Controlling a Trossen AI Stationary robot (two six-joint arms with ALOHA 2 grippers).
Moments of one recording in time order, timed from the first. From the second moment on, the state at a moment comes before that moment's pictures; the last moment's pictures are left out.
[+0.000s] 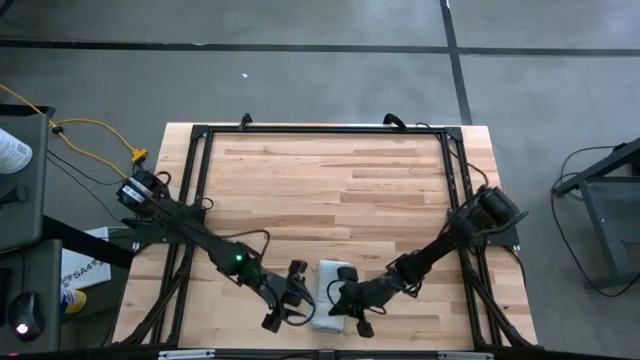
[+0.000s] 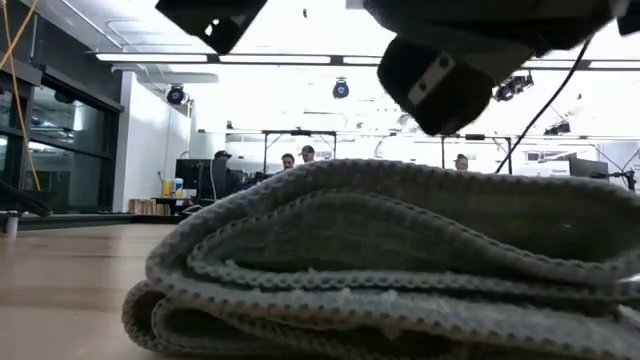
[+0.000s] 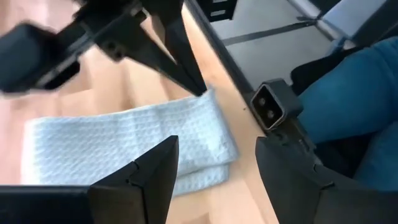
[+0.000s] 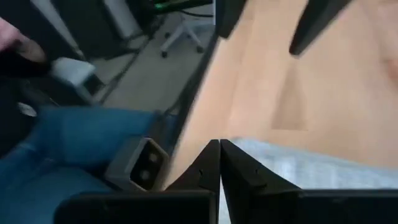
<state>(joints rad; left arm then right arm) -0.58 1.68 1.08 0.03 -0.08 -0.19 0.58 1.92 0.98 0.53 0.08 0.42</state>
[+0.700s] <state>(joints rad) -0.48 1.21 0.80 -0.13 -0.26 -0.16 0.47 1.56 0.98 0.11 0.14 0.43</state>
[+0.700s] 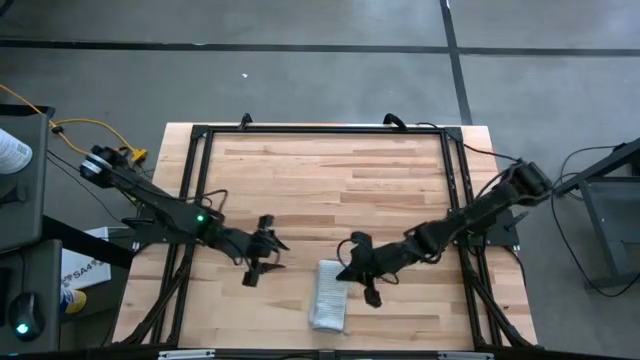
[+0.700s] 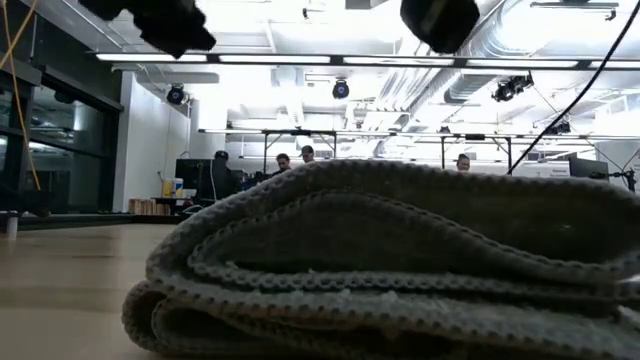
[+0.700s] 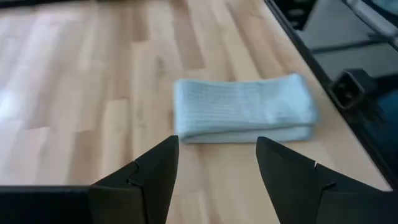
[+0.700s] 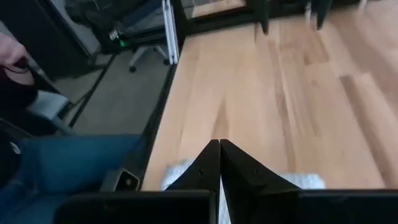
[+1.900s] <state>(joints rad) -0.48 0.55 0.37 -0.20 -0.36 -0.29 0.40 0.76 0.40 0.33 0.21 0.48</state>
